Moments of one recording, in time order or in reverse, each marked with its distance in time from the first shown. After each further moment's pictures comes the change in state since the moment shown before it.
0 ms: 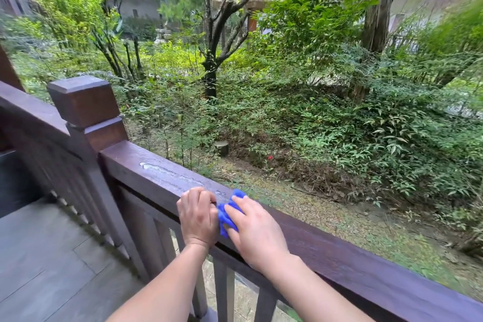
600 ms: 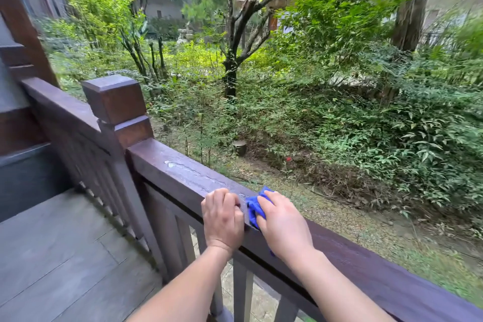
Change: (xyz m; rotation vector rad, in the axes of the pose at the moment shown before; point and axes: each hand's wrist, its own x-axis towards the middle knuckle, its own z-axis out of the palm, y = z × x) left_hand 0.000 0.000 -0.006 0.018 -0.042 0.036; right_hand 0.027 0.014 0.009 0.011 0.066 0.104
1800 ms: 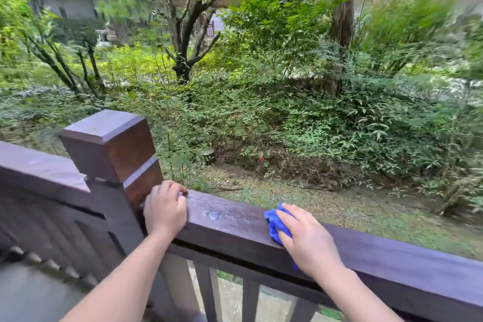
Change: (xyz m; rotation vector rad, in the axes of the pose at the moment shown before) left_hand 0.206 -0.283 -0.034 0.074 -0.287 -0.016; right_hand 0.098 -0.109 0.066 -0.172 0.106 0.260
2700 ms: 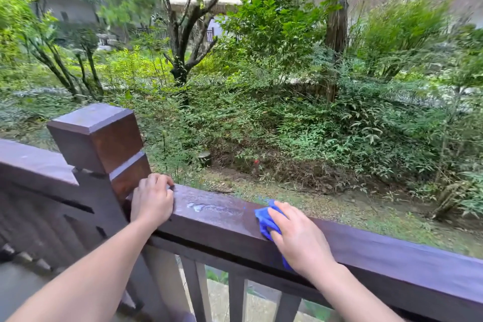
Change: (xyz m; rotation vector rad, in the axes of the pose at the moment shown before) left_hand 0.005 0.002 -0.001 0.134 -0.098 -0.035; right_hand -0.015 0.021 -0.002 0.004 -0.036 -0.034
